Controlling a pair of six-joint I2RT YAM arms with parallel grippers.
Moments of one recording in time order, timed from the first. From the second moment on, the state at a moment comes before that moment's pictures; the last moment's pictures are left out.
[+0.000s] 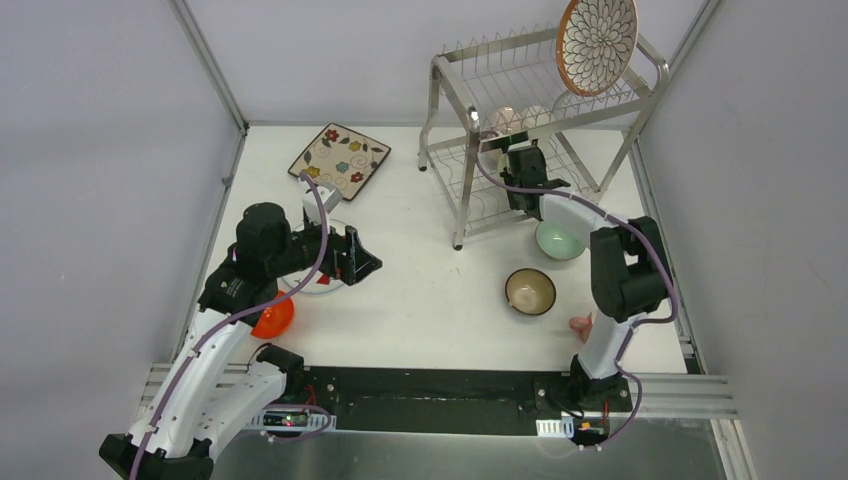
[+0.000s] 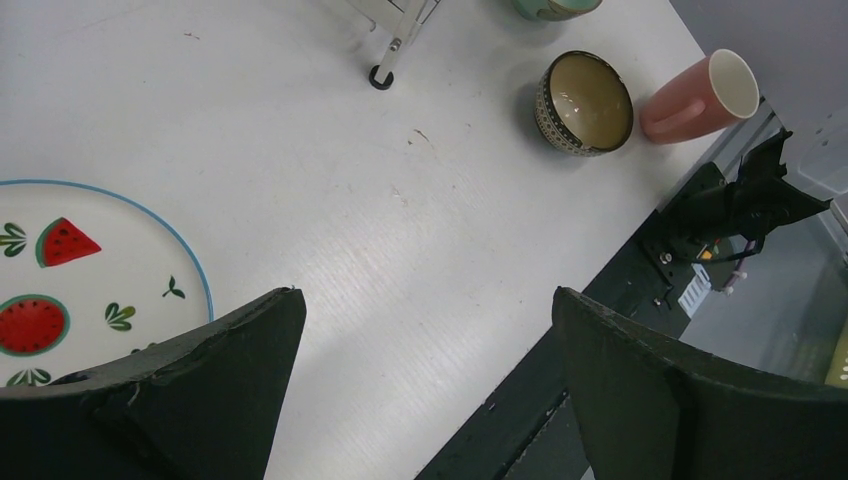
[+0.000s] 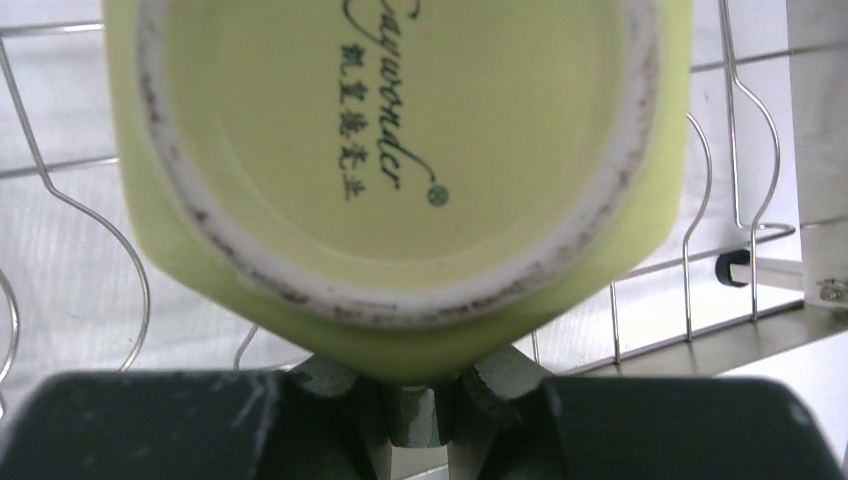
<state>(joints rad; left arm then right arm) -0.35 0.73 0.87 -0.50 0.51 -0.24 0.36 1.80 1.23 -0.22 0.30 -0.06</state>
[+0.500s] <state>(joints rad) -0.35 0.73 0.87 -0.50 0.49 -0.24 0.35 1.90 1.38 -0.24 0.19 -0.01</state>
